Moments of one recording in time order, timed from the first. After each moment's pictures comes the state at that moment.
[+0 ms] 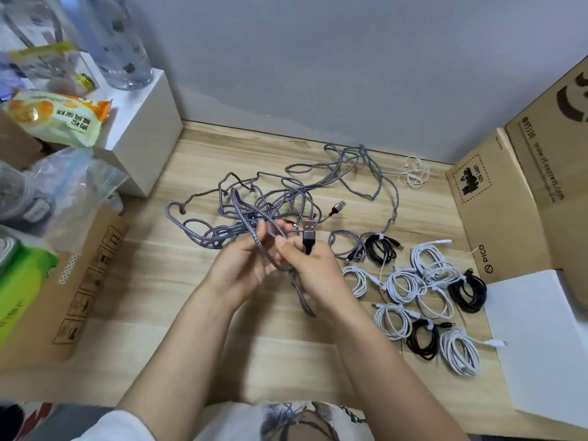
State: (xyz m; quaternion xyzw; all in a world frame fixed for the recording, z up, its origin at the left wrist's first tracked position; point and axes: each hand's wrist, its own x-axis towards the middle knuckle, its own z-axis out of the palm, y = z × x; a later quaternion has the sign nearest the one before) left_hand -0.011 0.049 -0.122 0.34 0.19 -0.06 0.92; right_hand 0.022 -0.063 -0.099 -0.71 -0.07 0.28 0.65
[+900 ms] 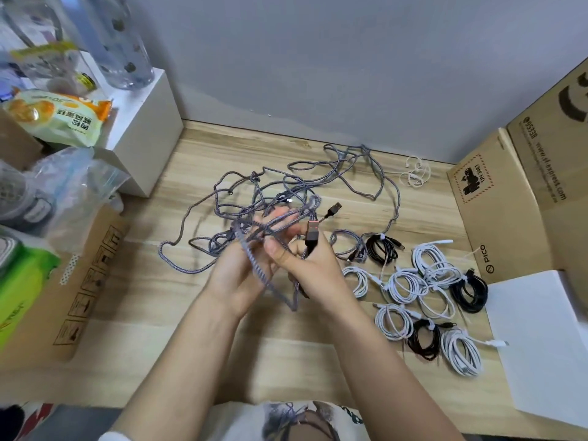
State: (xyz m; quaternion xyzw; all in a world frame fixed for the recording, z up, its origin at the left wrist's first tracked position) left_hand -0.013 0.042 -0.105 0.22 0.20 0.01 0.96; right_hand 0.012 -0.061 -0.068 -0.67 -0.06 0.27 0.68
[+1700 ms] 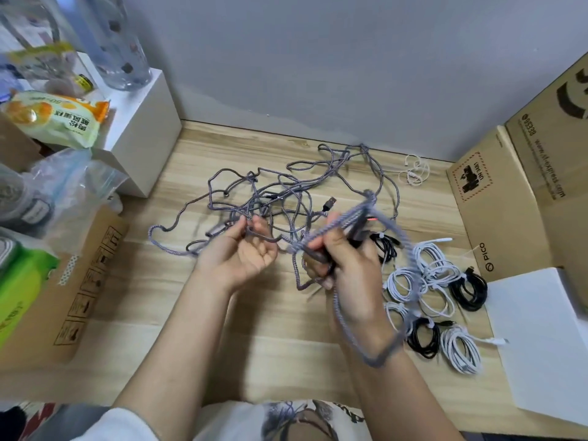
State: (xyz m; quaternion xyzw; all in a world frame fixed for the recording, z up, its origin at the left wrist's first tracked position) left_hand 0.000 0.067 -0.119 0.07 0.36 -0.03 0.93; right_hand -0.001 -0.077 -0.015 -0.54 0.02 0.21 0.81
